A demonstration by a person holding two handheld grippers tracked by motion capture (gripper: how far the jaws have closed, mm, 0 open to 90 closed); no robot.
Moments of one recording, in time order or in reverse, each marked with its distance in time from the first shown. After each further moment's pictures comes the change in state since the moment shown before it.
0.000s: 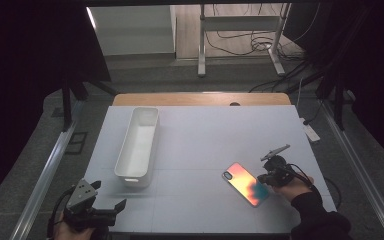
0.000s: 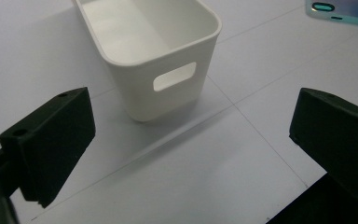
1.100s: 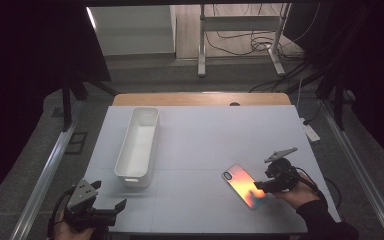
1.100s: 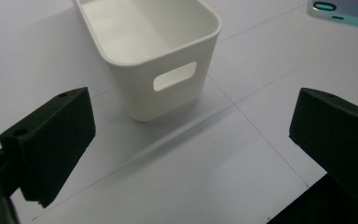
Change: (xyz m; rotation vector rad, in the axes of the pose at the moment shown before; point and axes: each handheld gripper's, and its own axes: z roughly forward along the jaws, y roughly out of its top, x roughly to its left) left arm -0.001 0.000 0.000 0.004 0.004 0.004; right arm 0.016 -0.004 -0.024 -0.074 -0.009 0.002
